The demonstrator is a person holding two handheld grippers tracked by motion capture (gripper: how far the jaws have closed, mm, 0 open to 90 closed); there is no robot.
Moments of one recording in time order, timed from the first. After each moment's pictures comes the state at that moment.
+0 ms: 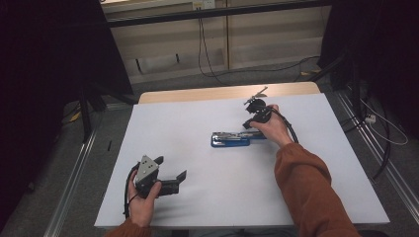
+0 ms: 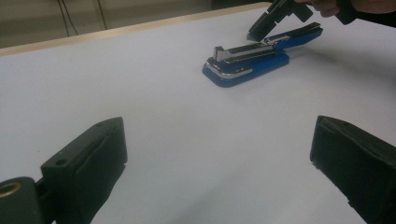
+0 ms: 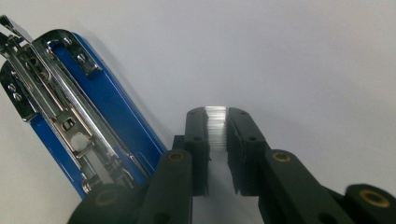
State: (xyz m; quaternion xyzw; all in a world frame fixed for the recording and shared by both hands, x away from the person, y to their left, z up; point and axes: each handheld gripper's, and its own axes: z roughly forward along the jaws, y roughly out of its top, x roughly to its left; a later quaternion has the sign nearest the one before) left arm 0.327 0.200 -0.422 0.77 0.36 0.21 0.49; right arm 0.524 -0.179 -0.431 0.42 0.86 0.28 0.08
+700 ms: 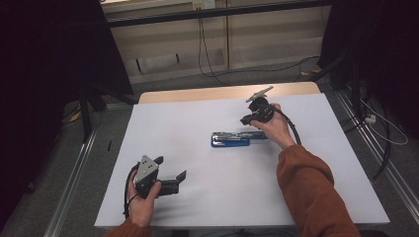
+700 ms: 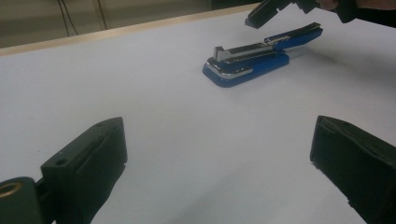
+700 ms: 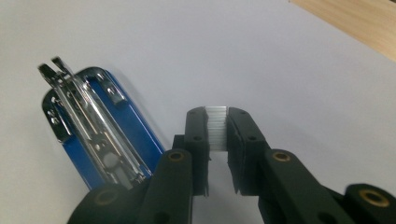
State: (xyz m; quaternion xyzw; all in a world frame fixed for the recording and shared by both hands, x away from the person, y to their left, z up) left arm 0.327 0.201 -0.422 0.76 0.36 0.21 0.49; right arm 0.514 -0.183 -0.419 0.39 0.84 0.35 0.11
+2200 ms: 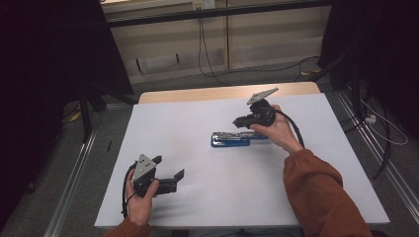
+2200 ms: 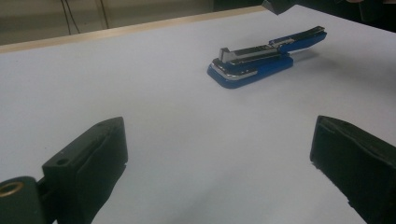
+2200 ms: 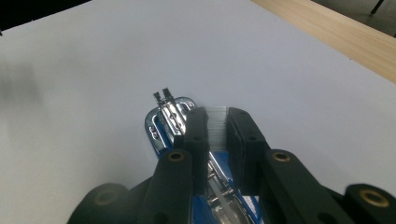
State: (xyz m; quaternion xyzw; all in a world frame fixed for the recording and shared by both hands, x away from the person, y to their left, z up) left arm 0.331 0.206 -0.421 0.76 0.37 0.21 0.49; right arm 0.484 -0.177 -0.396 0.31 0.84 0.44 0.08
